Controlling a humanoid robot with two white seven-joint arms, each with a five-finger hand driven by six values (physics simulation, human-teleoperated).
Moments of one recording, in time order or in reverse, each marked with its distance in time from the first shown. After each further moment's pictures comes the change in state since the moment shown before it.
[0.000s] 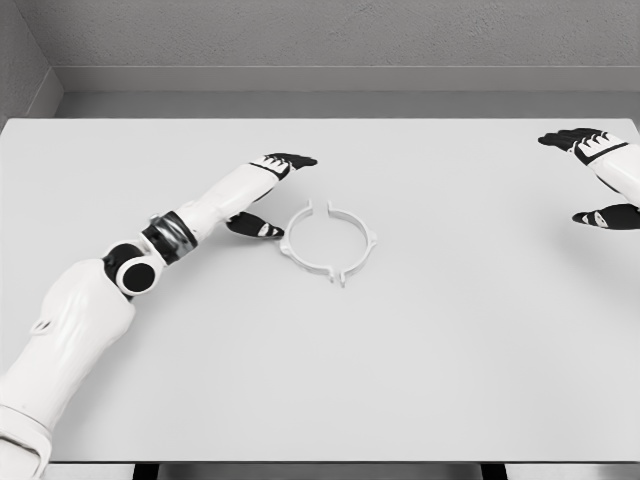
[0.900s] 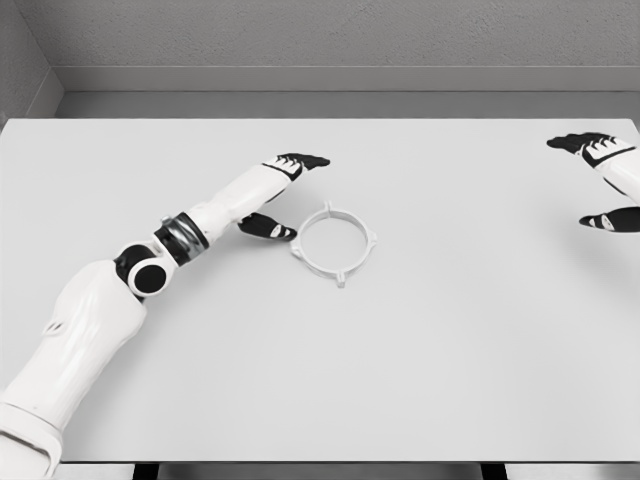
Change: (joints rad) left arm 0.006 -0.029 0.000 -0.011 0.000 0.000 0.000; right arm -0.002 -0.001 -0.001 0.039 -0.002 0.000 0.000
